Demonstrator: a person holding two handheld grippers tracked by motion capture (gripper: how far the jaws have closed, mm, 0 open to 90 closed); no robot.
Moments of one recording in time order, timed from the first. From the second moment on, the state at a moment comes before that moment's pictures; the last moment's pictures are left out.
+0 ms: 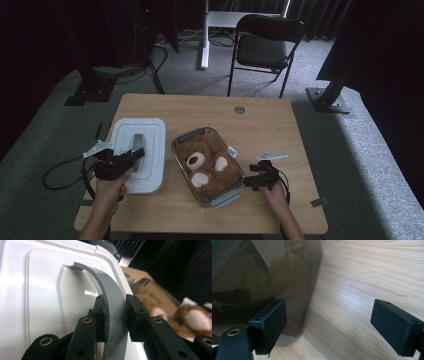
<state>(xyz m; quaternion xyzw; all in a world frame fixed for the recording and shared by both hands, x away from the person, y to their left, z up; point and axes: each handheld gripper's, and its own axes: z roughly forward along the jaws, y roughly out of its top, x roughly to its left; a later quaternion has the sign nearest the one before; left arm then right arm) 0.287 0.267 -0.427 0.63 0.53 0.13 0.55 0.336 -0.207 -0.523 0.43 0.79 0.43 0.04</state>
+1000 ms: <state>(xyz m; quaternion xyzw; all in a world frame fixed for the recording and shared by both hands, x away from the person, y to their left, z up) 0.273 0.180 -0.395 0.69 0.42 0.01 0.59 0.319 -0.111 -0.527 0.35 0.82 0.45 0.02</state>
